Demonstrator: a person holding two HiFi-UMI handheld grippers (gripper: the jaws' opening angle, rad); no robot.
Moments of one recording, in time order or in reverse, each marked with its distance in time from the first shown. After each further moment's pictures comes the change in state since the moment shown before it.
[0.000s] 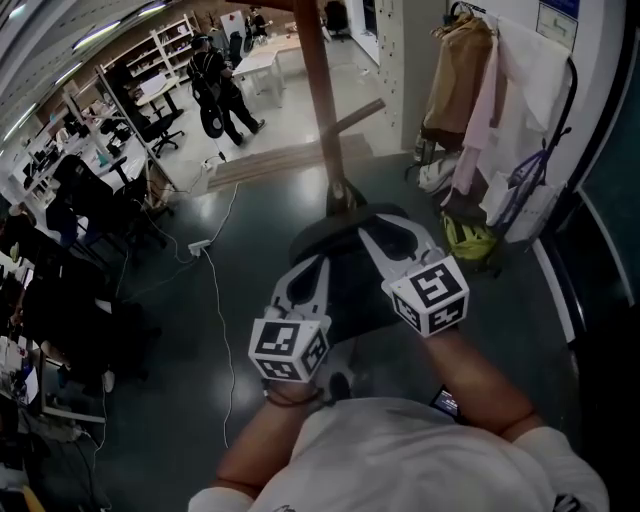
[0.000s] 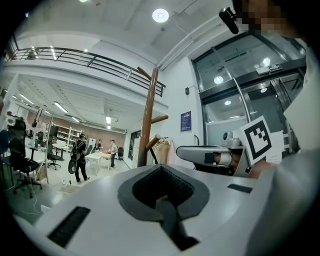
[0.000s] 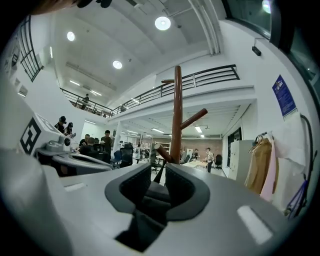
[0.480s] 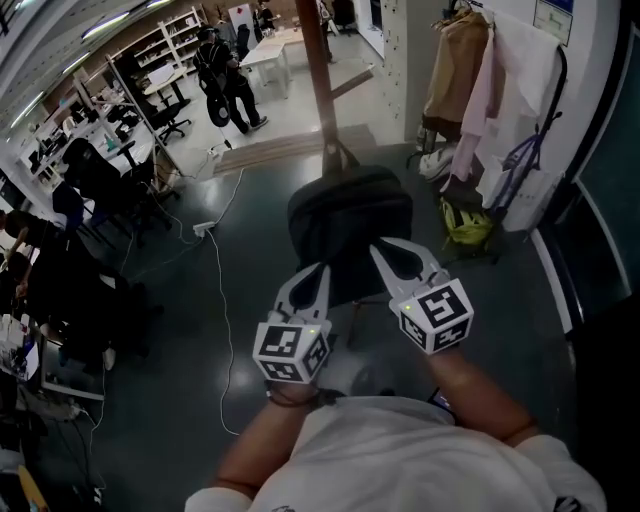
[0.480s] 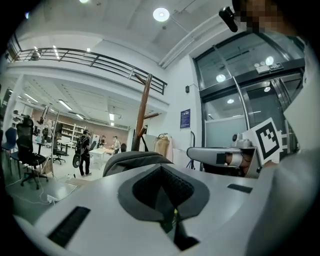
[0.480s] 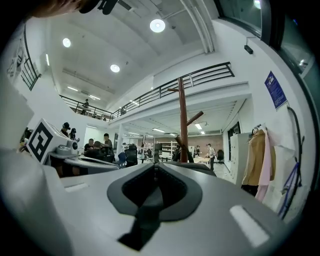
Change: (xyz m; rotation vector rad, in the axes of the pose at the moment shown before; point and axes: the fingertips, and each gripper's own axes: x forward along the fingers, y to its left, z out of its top) left arm -0.097 -0.066 -0.042 -0.023 0.034 0.033; right arm -0.120 0.072 -0.028 0.065 -0.002 0.016
